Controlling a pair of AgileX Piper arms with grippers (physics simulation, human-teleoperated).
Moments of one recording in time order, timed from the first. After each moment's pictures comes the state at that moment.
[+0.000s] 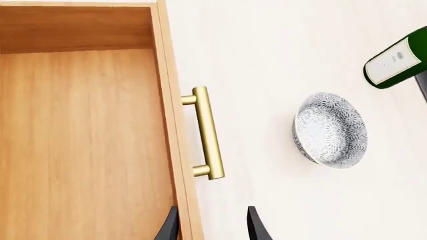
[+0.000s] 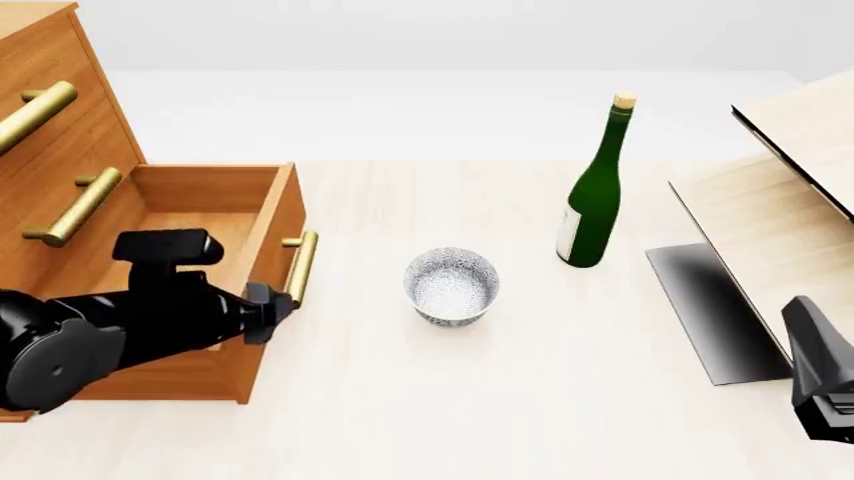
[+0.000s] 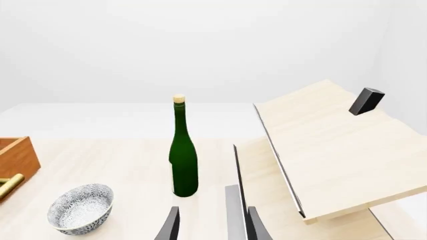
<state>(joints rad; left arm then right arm) -0.37 1.28 -0.42 -0.06 -0.35 0.00 0.02 -0.01 -0.01 0.00</state>
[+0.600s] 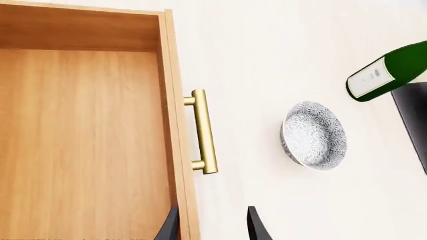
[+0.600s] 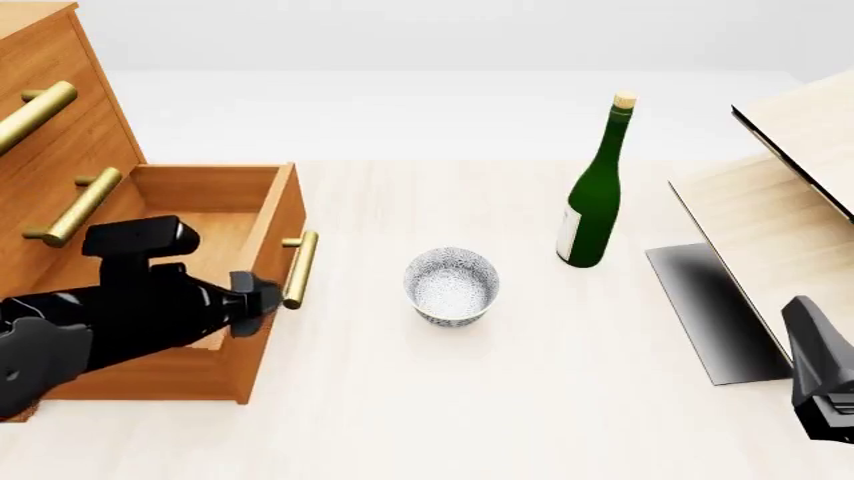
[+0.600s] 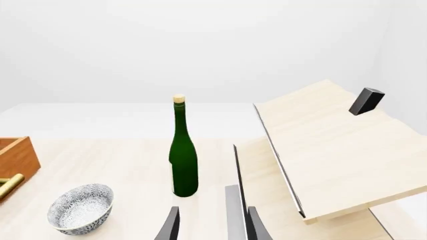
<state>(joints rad) -0.38 1.15 -0.43 0.04 -0.37 0.00 0.02 -0.01 -0.01 0.00</state>
